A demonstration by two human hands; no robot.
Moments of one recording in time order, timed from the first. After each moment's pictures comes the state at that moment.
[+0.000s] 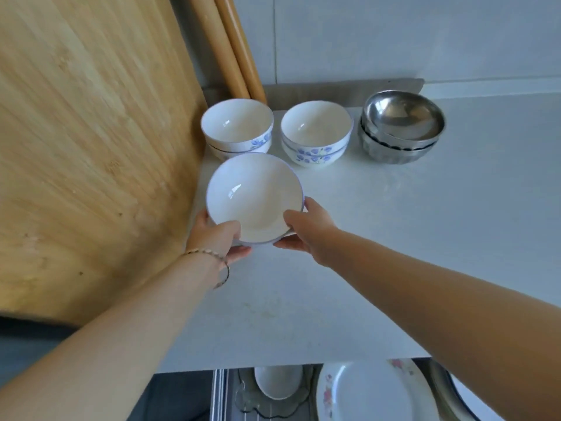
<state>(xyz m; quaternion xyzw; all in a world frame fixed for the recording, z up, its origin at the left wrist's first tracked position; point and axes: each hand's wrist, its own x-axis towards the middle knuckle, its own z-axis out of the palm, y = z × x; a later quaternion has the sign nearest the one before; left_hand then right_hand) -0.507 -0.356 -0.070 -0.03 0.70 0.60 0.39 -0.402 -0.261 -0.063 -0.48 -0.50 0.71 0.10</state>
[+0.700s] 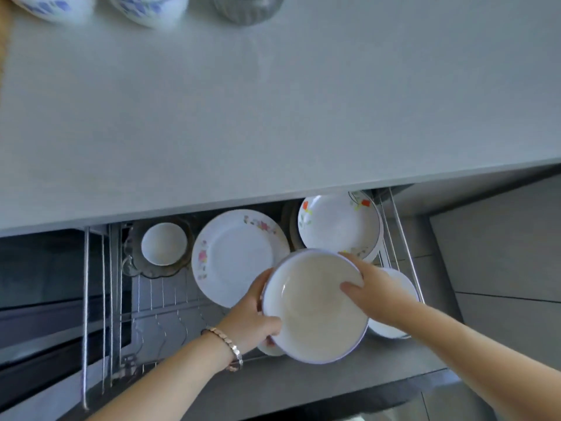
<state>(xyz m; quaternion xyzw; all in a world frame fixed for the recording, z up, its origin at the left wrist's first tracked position) -0.138 -0.443 -0.134 0.20 0.64 0.28 0.69 0.024 -0.313 -0.102 -0.52 -0.71 0.43 -0.21</state>
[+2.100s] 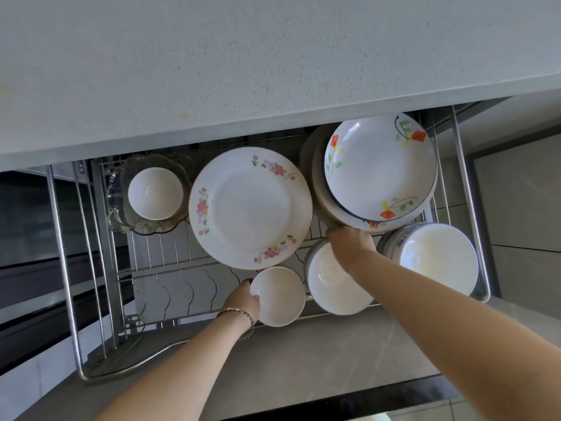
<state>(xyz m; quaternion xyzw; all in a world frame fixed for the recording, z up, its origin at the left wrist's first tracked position) -0.130 -0.499 -0.313 0.15 0.81 -0.04 0.57 -0.006 -0.331 -0.291 -0.39 -0.81 0.18 -0.40</state>
